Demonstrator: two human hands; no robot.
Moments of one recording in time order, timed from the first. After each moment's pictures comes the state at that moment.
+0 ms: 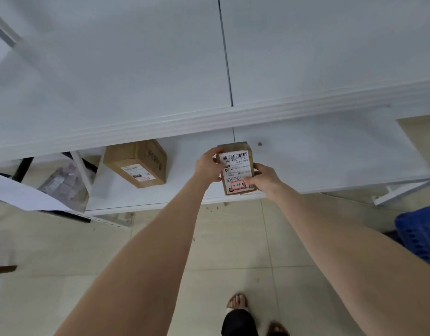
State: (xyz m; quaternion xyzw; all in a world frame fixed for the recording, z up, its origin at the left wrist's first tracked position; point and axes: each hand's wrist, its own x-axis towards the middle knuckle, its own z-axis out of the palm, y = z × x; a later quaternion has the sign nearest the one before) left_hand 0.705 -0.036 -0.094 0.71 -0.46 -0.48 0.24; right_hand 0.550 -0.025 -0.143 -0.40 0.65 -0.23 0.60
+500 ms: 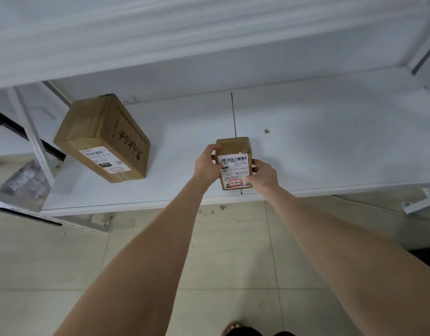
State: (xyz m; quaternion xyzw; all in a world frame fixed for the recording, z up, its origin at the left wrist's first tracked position) left_hand 0.716 -0.084 -0.270 0.70 -0.48 -0.44 0.29; right_hand 0.566 -0.076 -0.306 -0.54 0.70 -0.22 0.43
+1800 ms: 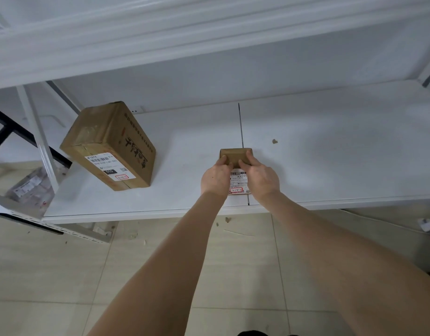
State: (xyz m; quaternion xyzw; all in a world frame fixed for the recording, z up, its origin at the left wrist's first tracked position) left_hand 0.711 -0.082 -0.284 0.69 -0.72 -0.09 0.02; right_hand 0.582 -0.092 -0.301 -0.77 0.62 -0.05 0.15
